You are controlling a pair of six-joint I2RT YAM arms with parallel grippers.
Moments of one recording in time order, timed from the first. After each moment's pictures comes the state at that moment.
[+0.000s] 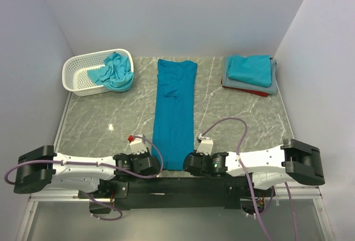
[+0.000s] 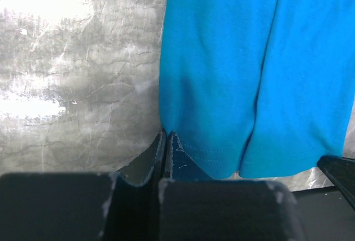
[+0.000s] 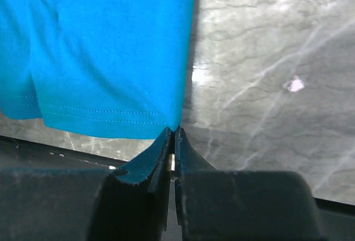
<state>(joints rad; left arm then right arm) -1.35 1.07 0.38 -0.43 -0.61 -1.48 1.38 1.29 0.55 -0.44 0.46 1.36</state>
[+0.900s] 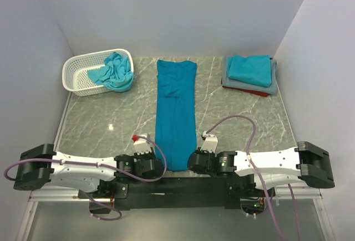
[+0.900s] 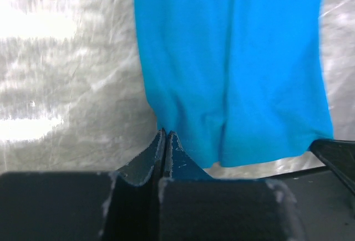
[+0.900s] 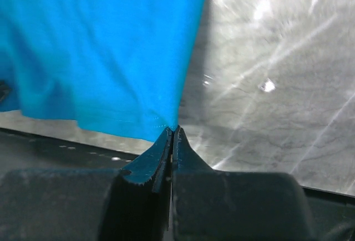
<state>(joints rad) -1.43 1.10 0.45 -0.41 -0.69 -1.48 1.38 1.16 0.54 -0.53 0.50 1.34</state>
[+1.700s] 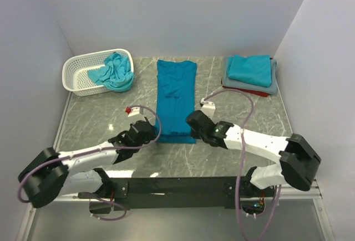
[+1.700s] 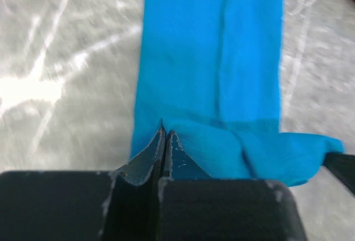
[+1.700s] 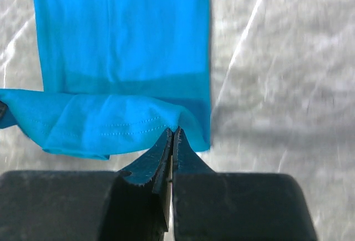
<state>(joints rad) -0.86 1.12 0.41 0.13 -0.49 -0.90 0.94 1.31 0.77 -0.39 0.47 0.91</state>
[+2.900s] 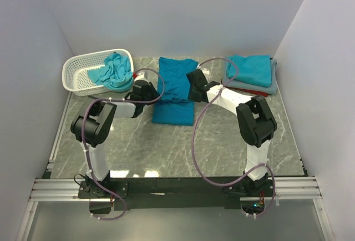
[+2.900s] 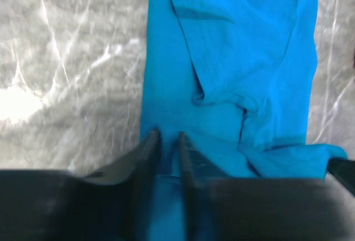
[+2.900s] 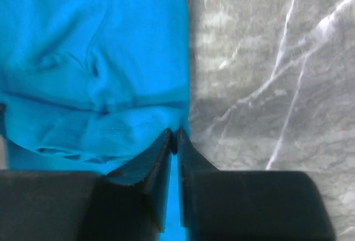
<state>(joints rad) -0.40 1.91 0.97 0.43 -0.04 -0.65 0.53 1.94 1.37 -0.34 0.27 0.62</state>
